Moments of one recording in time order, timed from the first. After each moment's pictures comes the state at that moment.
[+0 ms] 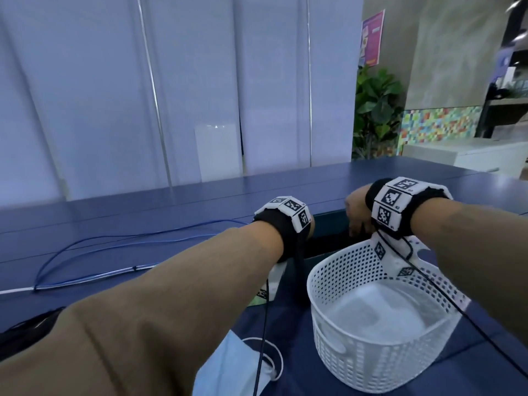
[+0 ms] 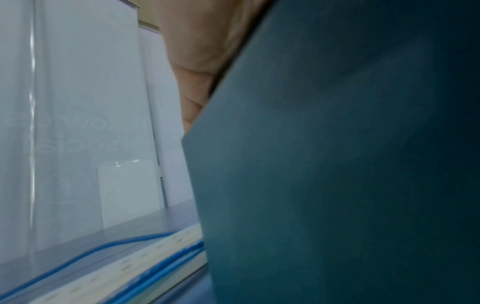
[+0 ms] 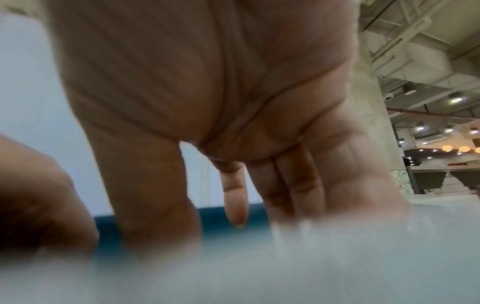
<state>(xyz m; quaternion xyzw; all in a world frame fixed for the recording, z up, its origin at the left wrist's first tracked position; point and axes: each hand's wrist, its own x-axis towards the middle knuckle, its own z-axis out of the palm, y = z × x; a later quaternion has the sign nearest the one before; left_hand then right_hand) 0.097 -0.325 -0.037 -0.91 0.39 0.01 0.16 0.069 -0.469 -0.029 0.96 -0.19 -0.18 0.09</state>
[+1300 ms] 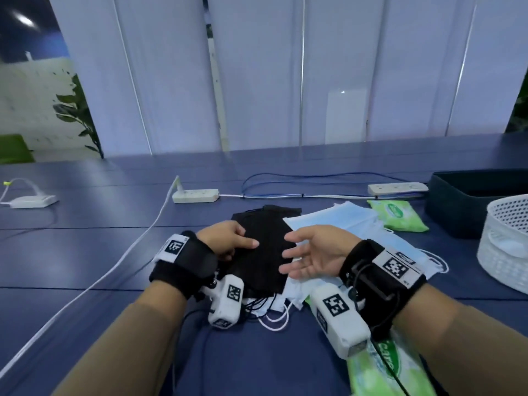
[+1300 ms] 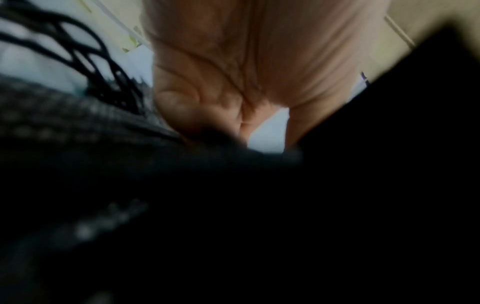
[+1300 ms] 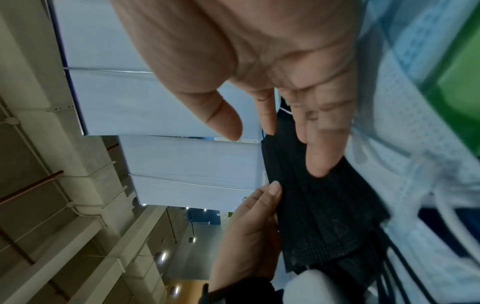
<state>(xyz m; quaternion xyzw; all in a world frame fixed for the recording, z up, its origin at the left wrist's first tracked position) 0.045 0.122 -0.127 -0.92 0.05 0.14 -0.36 -0.014 -0.080 -0.122 0.64 -0.10 -0.26 -0.72</state>
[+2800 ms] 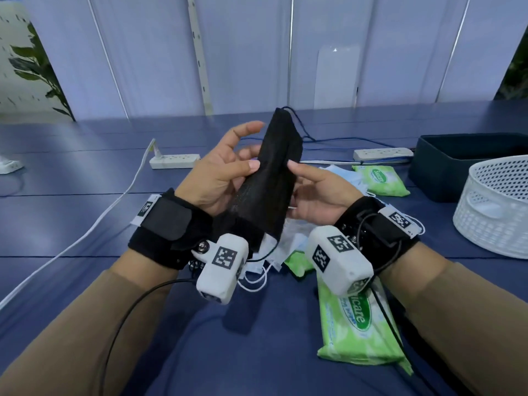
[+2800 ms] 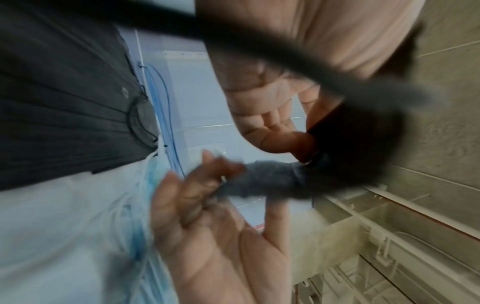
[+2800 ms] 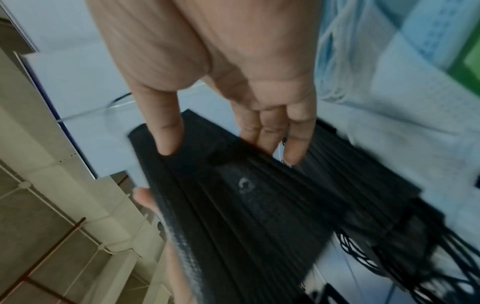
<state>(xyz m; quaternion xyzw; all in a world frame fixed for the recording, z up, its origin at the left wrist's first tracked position) 0.001 0.079 -0.092 -0.53 0.30 0.11 -0.78 -0.010 -0.100 -0.115 0.49 0.04 -0.22 -0.84</state>
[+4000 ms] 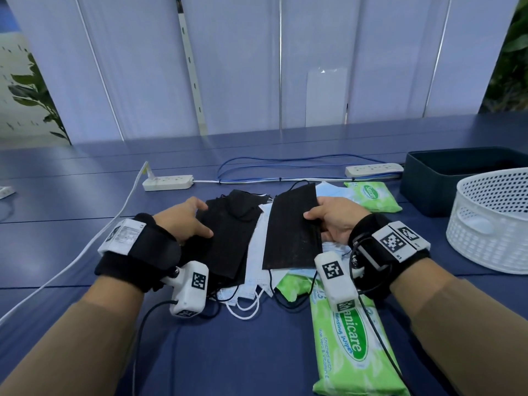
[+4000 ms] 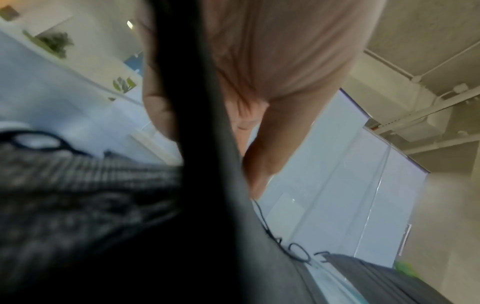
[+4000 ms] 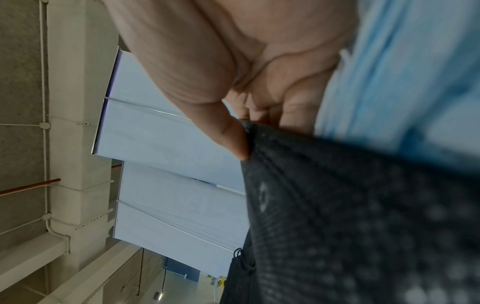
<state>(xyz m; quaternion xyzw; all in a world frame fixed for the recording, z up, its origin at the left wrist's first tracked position) 0.051 0.134 -0.121 -0.96 0.01 0.09 -0.25 0.009 -0.141 -0.134 0.69 -0.08 -0.12 -0.71</state>
